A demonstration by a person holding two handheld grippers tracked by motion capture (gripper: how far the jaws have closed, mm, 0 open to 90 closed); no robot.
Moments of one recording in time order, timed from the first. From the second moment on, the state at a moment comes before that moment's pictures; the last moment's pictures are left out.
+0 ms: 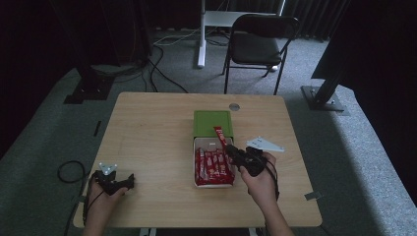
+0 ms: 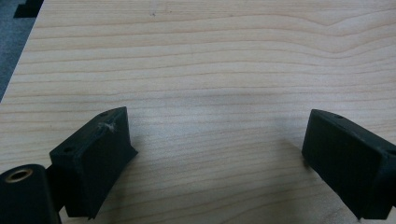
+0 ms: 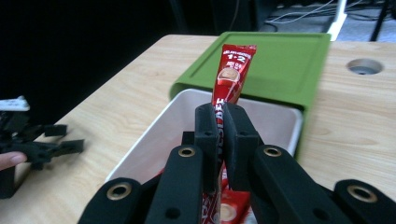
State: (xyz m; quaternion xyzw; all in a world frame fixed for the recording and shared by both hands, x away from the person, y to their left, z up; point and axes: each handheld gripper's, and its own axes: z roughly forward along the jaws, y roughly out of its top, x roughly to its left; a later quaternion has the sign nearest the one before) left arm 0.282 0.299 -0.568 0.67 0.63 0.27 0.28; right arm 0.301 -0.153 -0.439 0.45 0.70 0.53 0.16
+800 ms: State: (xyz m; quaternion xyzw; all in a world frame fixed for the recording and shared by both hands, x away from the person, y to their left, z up) left arm 0.282 0.299 -0.568 0.67 0.63 0.27 0.28; right arm 0.305 -0.226 -0.445 0.51 0.65 0.51 0.22
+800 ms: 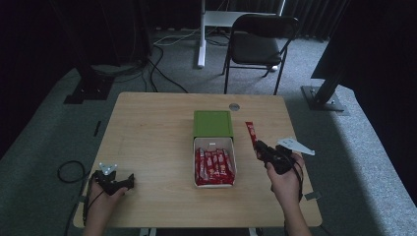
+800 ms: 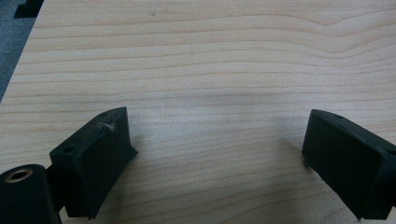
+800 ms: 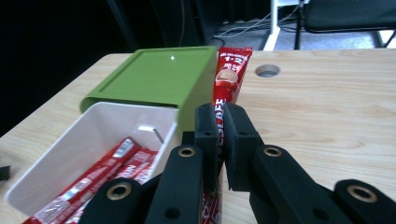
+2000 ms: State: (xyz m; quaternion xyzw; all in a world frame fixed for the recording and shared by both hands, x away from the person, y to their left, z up) left arm 0.282 0.299 -0.568 0.67 0.63 0.27 0.28; right arm 0.312 -0.311 -0.518 0.60 0.61 0.44 0.26
